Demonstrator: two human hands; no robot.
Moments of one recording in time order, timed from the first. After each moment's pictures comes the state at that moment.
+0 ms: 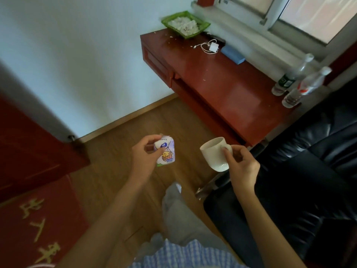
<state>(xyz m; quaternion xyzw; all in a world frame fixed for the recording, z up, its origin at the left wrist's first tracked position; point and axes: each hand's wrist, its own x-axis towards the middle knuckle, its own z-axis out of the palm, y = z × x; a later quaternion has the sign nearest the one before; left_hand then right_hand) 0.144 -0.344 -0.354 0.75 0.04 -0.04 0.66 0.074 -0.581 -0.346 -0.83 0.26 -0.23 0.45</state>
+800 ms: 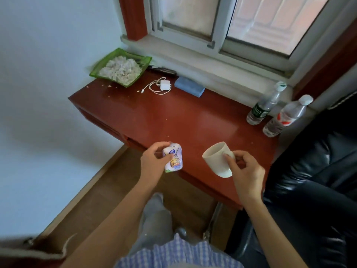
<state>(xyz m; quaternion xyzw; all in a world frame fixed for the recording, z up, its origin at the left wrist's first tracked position) 0.485 -0.564 -0.365 0.75 -0.10 -0.18 0.63 0.325 -0.740 -0.334 -0.78 0.39 -0.29 0.40</state>
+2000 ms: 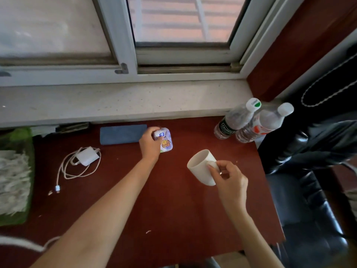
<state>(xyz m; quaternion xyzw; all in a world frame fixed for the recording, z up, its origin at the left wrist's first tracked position) 0.744 -0.903 -0.473 0.79 -0.30 -0.30 0.44 0.511 -0.850 -0.374 -0.61 0.66 -0.29 0.32</state>
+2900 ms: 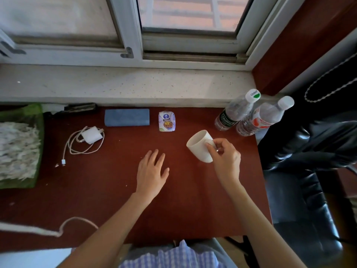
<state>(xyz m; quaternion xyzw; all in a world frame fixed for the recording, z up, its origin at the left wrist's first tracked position) 0.684 -0.764 -0.485 0.80 -0.57 -0.12 0.12 0.501 -0.885 -0.385 -0.66 0.62 -0.27 0.34</state>
